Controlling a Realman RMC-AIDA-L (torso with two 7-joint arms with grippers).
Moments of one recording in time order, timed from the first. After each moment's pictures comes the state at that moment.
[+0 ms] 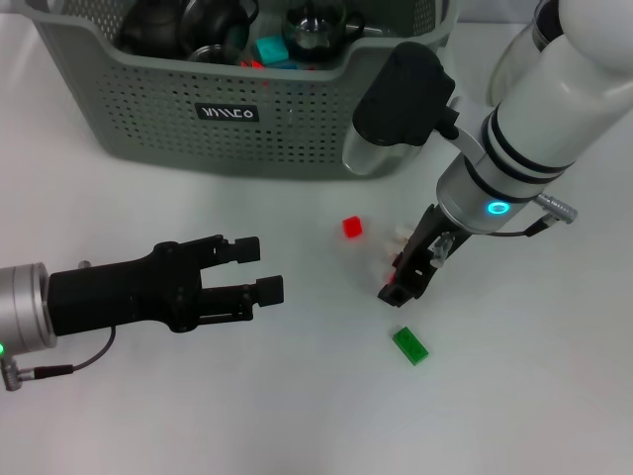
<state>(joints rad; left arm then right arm) -0.34 -2.15 0.50 0.64 2.08 1.82 -1.46 0.96 2.11 -1.77 -0.82 -2.39 -1.28 2.52</state>
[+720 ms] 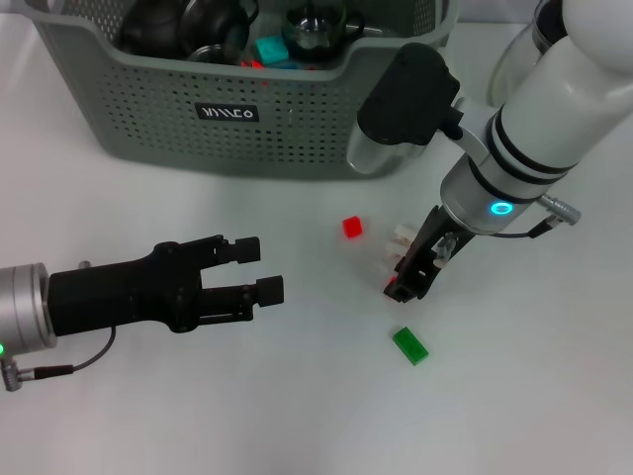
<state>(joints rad) -0.34 -2.15 0.50 0.64 2.08 1.82 -1.46 0.96 2.11 -1.76 -0.81 -2.39 -1.28 2.52</state>
